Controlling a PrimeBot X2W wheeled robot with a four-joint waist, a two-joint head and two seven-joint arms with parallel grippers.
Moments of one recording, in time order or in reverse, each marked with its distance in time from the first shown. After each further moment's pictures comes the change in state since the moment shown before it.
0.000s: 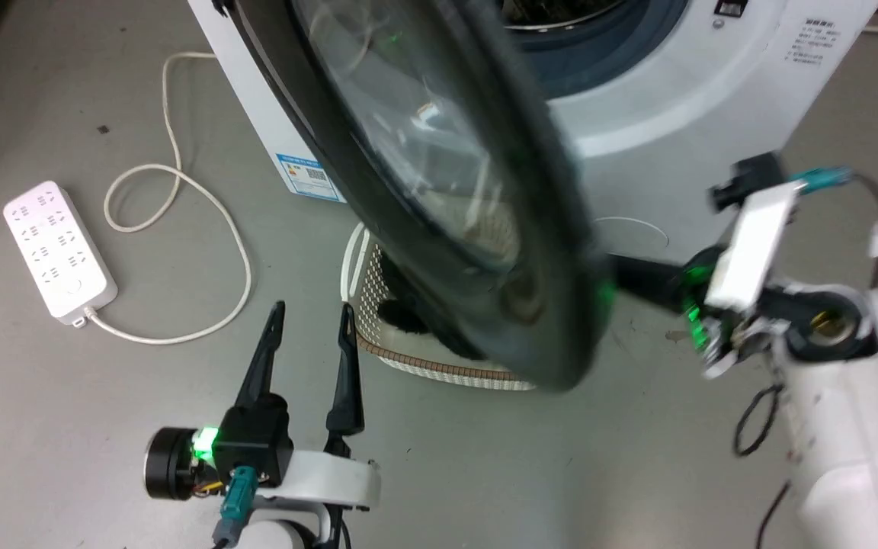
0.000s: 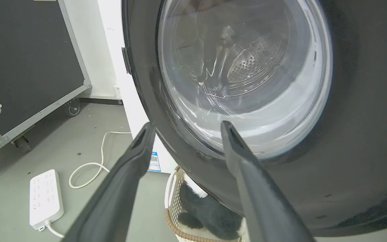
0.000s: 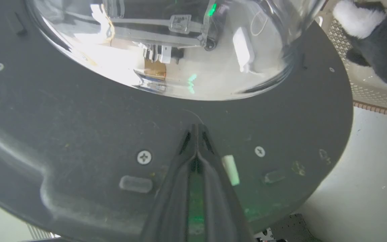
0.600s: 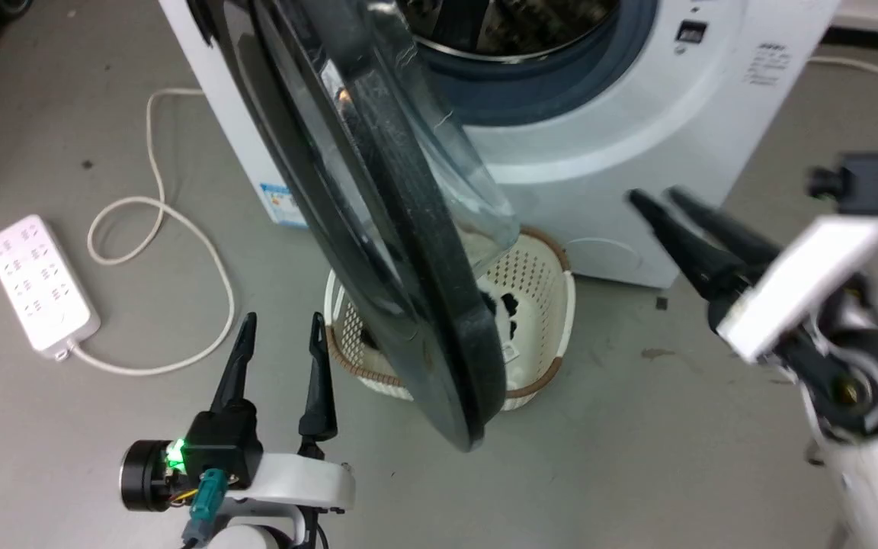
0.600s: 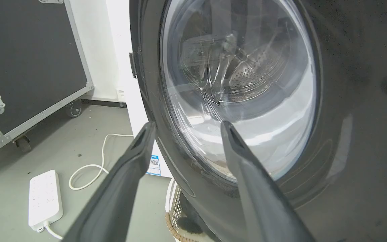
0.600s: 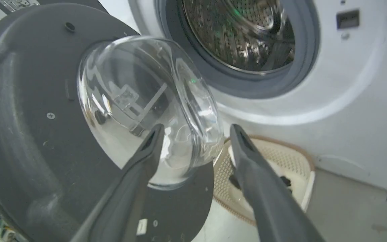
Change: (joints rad) left arm 0.024 0.000 0.062 0.017 -0.013 -0.028 0.000; right arm 0.184 -0.160 0.216 -0.419 -0.318 0.000 -0.564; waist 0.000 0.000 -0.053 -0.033
